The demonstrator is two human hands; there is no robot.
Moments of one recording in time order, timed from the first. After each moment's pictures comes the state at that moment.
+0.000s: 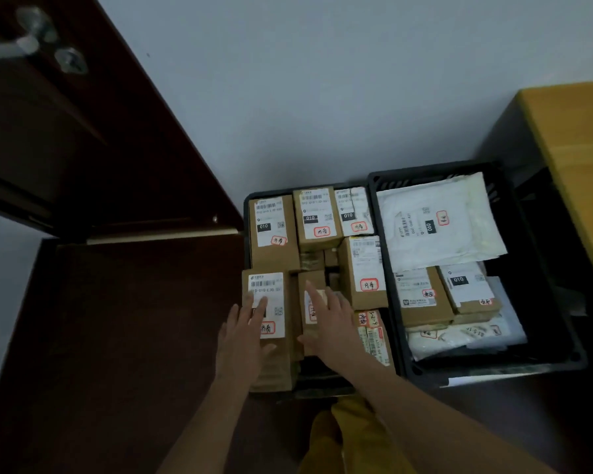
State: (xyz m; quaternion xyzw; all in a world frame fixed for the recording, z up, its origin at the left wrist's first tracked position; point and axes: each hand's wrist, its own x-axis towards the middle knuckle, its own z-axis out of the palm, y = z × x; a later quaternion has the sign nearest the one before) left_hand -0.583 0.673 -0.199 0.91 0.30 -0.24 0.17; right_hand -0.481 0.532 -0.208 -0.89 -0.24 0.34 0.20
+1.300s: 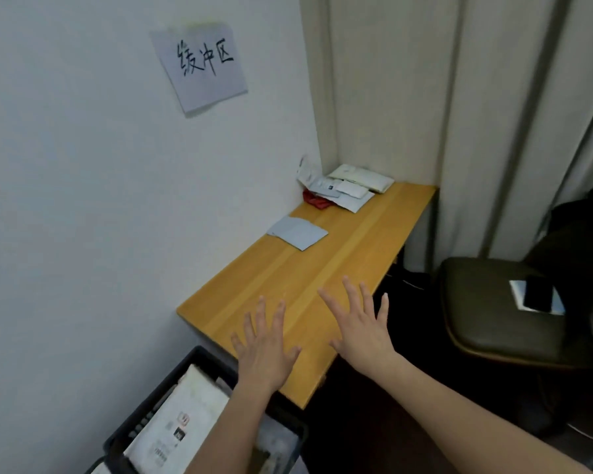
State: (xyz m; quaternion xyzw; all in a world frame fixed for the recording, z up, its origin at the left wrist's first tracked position) left_hand -0.350 0.163 0.041 0.98 -0.18 -0.05 0.05; right_hand -0.401 -0.010 0.036 -0.99 0.10 -0.05 0.10
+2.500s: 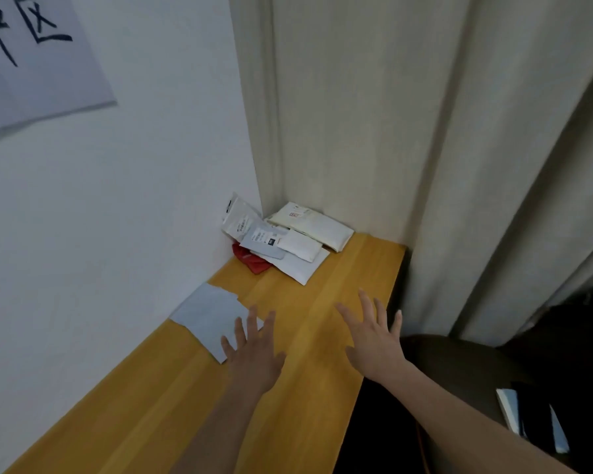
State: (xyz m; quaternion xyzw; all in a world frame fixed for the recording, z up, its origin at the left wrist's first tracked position) left_hand 0.050 -0.157 0.004 0.97 -0.23 -0.10 0.06; right_hand -0.045 -0.345 0.017 -0.97 0.23 0.03 0.07
